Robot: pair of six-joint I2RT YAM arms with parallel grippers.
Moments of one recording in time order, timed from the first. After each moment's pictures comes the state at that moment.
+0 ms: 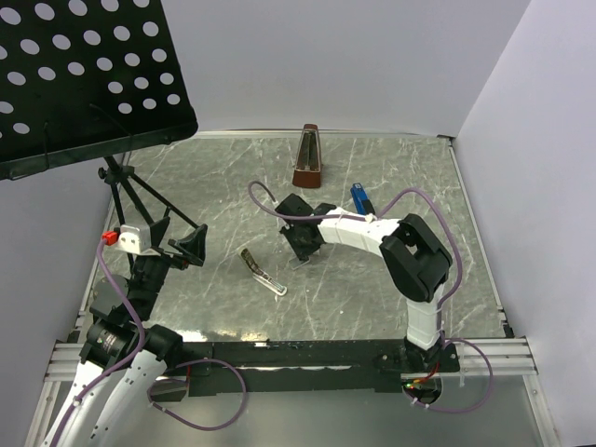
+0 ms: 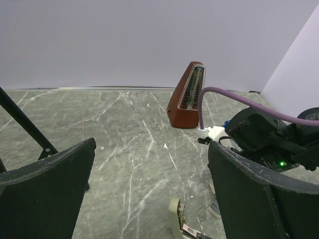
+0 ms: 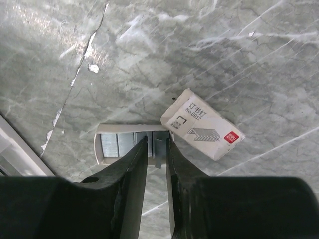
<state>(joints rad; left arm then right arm) -0.42 0.21 0.54 -0.14 -0.15 -0.20 0.81 1.91 1.31 -0.58 0.11 0.21</state>
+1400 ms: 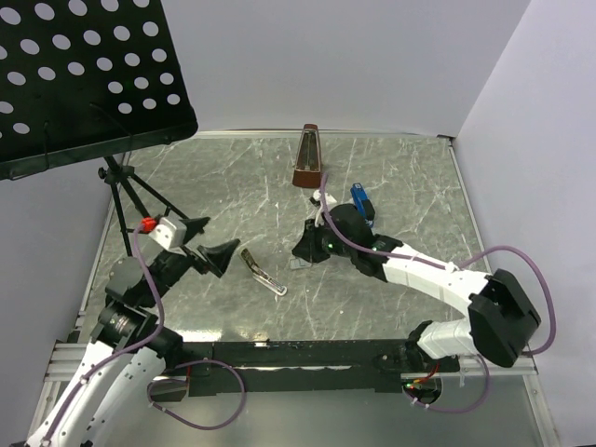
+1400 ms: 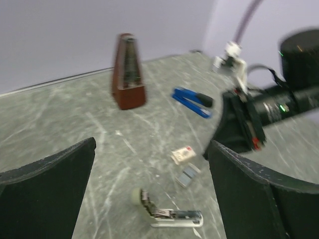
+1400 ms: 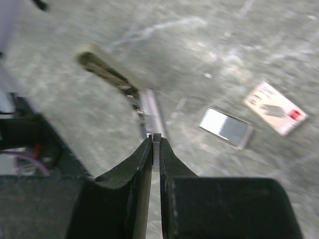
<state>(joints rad) -0.43 0.34 0.53 -0.06 0.18 -0.17 0.75 1.33 0.80 -0.05 -0.20 0.47</state>
